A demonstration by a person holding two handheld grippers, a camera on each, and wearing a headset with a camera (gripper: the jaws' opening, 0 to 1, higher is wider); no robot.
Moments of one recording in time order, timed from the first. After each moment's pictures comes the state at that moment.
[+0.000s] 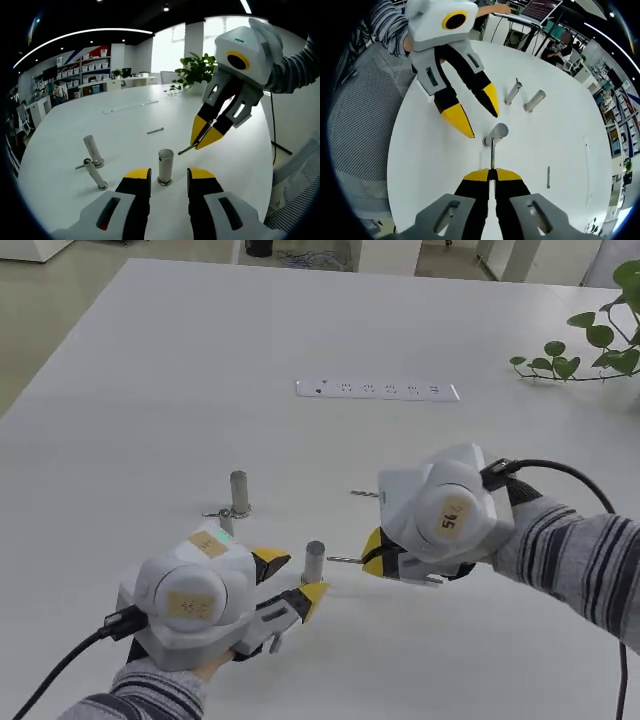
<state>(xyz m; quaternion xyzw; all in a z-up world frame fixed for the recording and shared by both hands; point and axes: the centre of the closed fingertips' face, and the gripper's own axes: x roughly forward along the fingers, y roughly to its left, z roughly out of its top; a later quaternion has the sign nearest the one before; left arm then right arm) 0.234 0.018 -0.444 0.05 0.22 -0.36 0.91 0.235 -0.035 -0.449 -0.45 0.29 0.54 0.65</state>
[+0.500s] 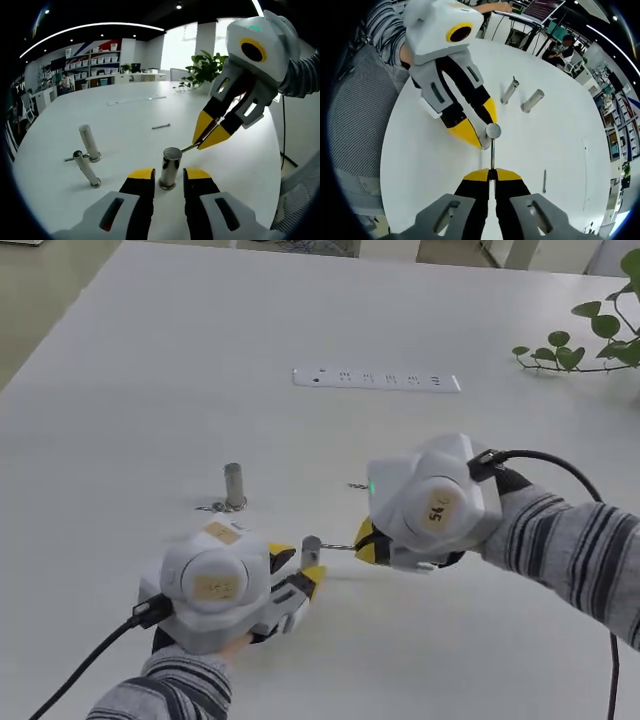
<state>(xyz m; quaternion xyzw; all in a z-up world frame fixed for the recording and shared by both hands) 0.249 0.009 -0.463 0.02 0.24 -0.32 0.91 0.245 -0.031 -0.451 -0.46 0.28 0.54 0.64</state>
